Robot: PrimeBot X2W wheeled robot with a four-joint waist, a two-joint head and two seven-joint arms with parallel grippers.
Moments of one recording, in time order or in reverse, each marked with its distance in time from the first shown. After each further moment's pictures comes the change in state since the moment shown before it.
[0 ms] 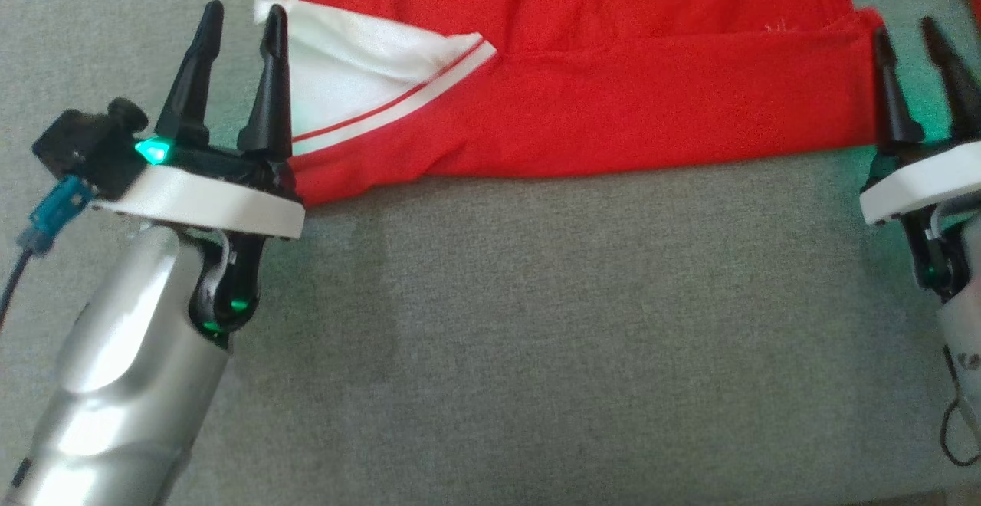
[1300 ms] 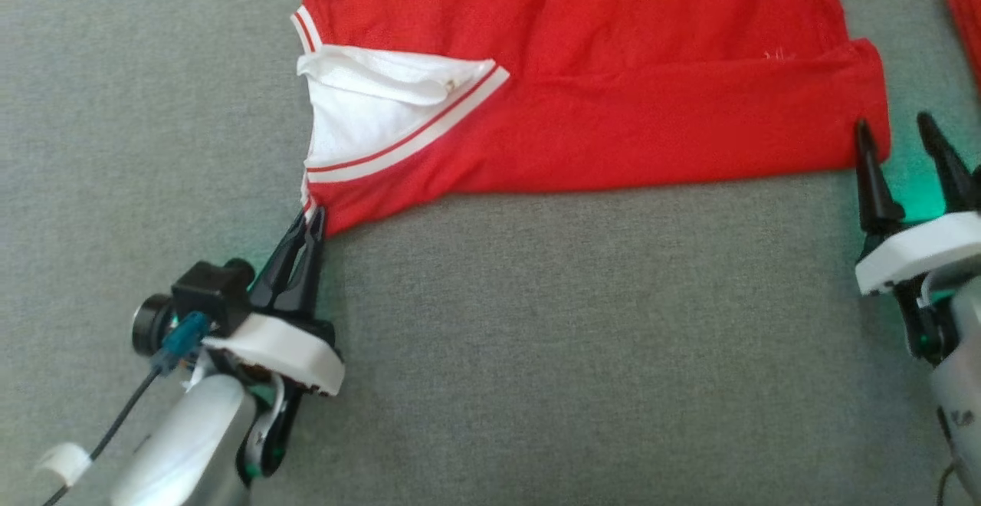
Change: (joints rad) left arm 0.261 0.030 -0.126 0.000 0.175 0.149 0.072; right arm 0.102 0.006 -0.011 0.090 0.045 0.000 -0.009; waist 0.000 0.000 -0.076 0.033
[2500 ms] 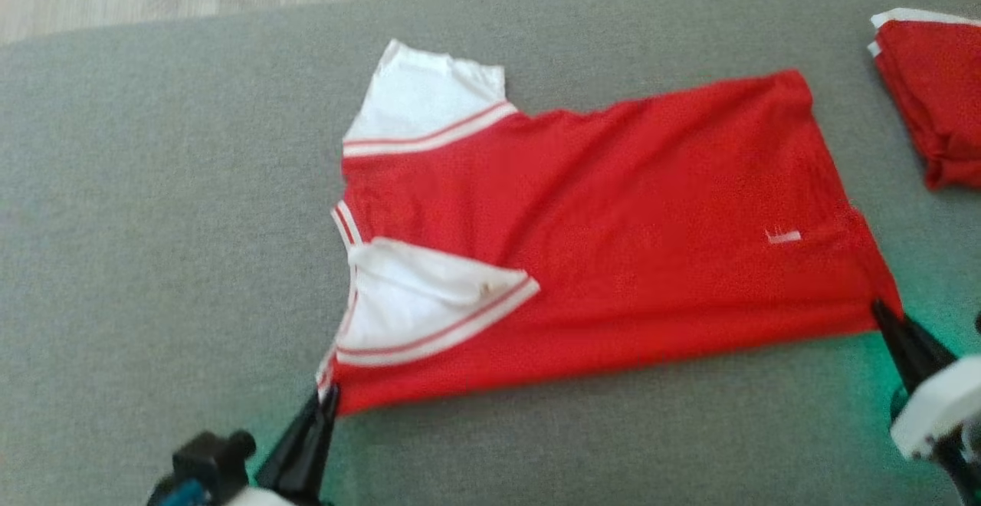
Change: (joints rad) left arm 0.380 0.106 -0.024 -0.216 -0.107 0.021 0.017; right arm 0.371 -0.192 0.126 -0.214 0.325 0.000 0.229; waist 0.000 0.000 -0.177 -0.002
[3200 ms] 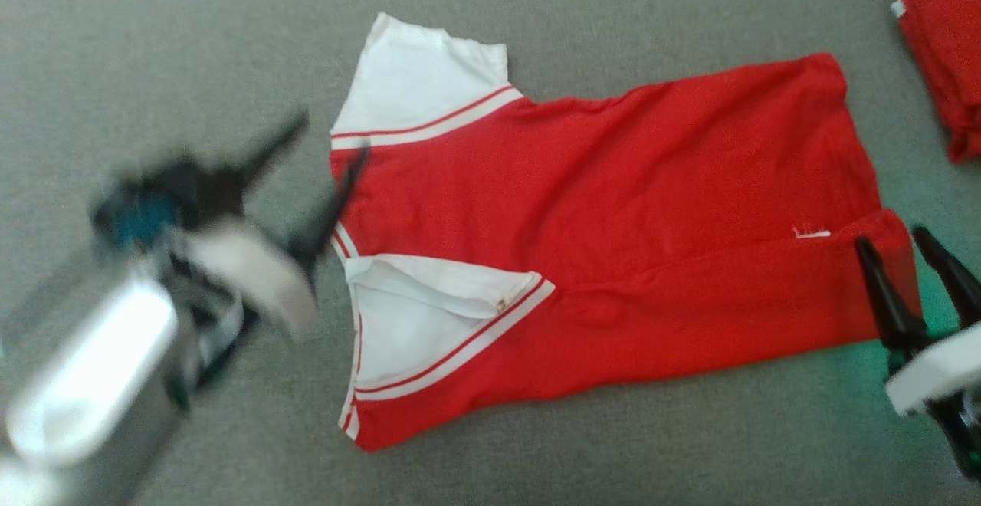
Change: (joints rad) left arm -0.427 0.077 -0.002 -0.099 0.066 -0.089 0.222; right arm 0.092 0.074 -0.199 -0.280 -0.138 0.000 0.031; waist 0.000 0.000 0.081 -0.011
